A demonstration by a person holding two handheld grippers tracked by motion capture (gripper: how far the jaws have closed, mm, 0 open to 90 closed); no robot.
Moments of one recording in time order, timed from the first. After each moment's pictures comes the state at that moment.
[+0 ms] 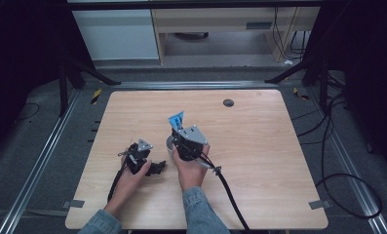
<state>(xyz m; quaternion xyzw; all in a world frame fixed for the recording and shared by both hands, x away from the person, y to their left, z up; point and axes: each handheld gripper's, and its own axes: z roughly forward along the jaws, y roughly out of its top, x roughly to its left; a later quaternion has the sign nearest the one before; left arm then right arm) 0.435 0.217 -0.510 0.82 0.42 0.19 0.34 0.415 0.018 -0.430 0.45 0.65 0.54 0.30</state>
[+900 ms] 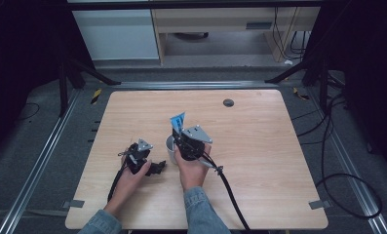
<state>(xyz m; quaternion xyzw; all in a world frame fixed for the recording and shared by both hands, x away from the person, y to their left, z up) 0.436 0.217 -0.510 0.82 0.42 0.19 0.34 0.418 0.011 -0.435 0.46 0.64 0.55 0.26</state>
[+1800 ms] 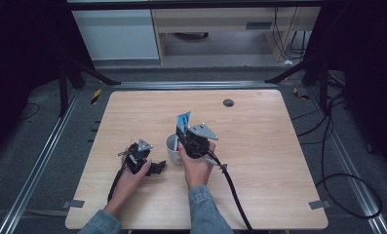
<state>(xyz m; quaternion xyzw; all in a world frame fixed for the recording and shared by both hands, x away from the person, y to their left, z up) 0.436 0.217 -0.510 0.82 0.43 0.19 0.34 0.427 -0.002 -0.436 0.48 0.64 0.55 0.24</state>
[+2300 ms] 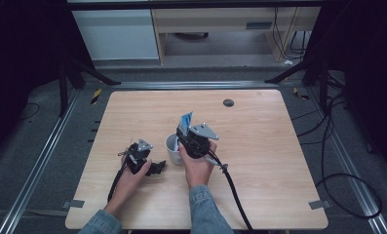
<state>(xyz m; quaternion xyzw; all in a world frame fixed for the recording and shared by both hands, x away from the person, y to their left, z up) 0.436 0.217 -0.510 0.82 0.43 0.19 0.34 0.428 -0.004 -0.438 0.48 0.64 0.54 0.25</state>
